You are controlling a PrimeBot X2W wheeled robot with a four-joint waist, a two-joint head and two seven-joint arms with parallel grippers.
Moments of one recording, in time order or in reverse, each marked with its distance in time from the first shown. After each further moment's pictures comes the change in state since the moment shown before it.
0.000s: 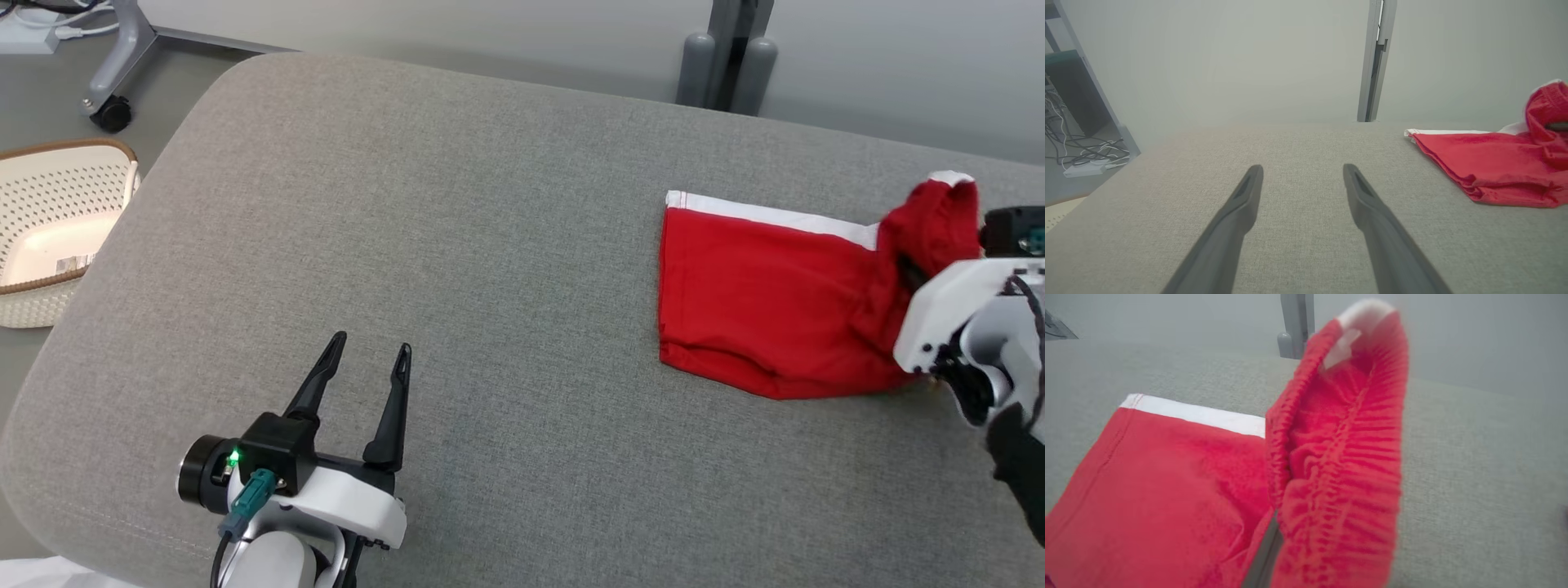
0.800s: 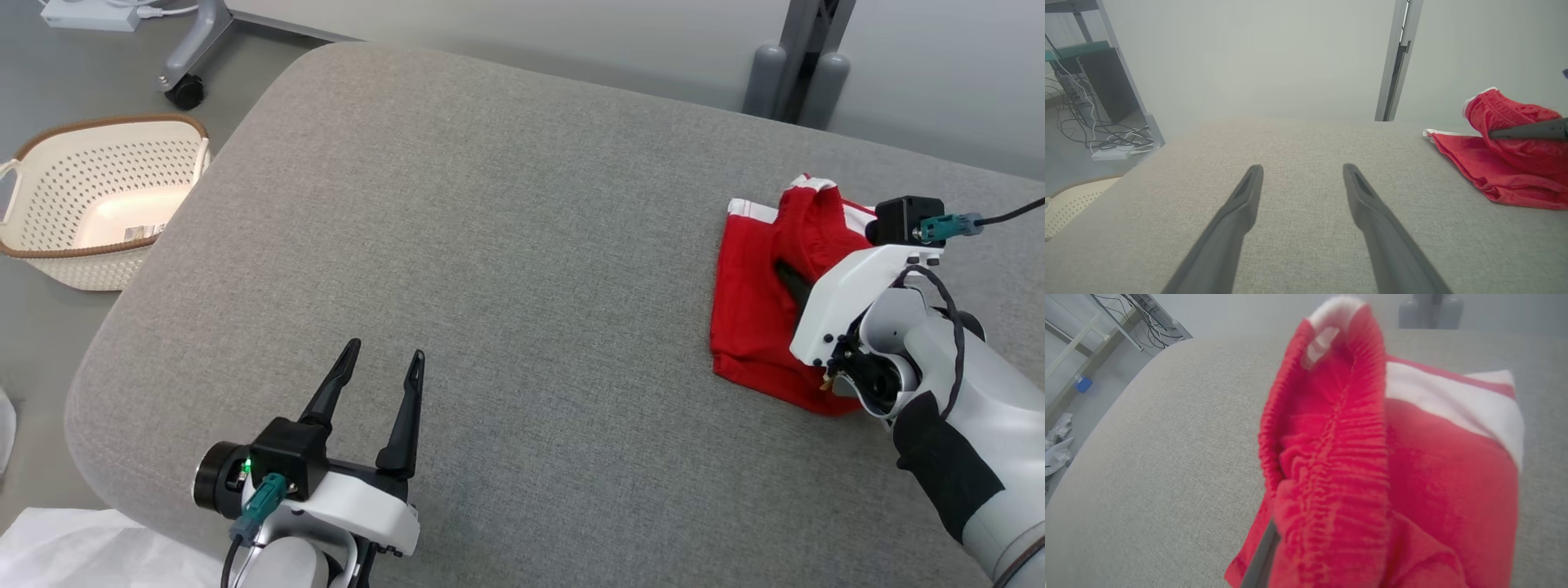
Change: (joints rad) left arm 0.005 0.000 -0.037 0.003 -0.036 0.014 0.000; right arm -0.011 0.130 0.036 -0.074 0.179 0.000 0.131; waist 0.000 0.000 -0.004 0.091
